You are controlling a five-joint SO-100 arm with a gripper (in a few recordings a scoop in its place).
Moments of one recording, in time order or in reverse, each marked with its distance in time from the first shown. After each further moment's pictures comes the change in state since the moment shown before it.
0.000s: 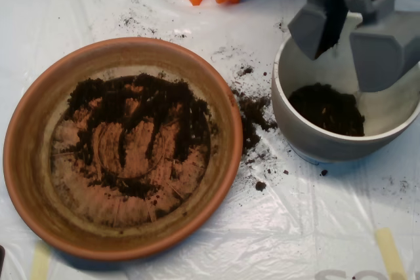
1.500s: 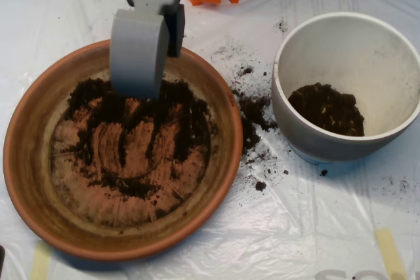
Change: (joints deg) arm 43.5 40.1 57.9 -27.1 6.9
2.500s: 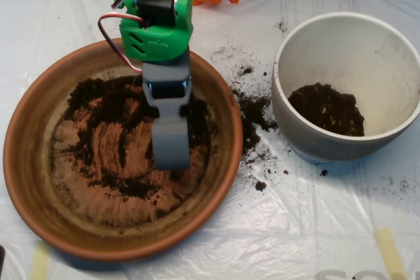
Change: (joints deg) arm -1.6 -37.7 -3.4 -7.6 -12.3
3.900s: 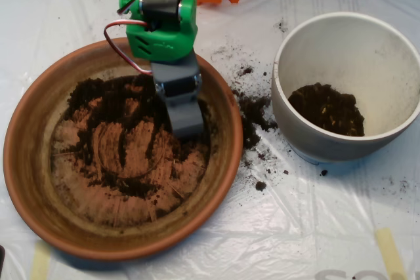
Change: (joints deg) arm -0.1 -0.1 2.3 3.5 -9.2
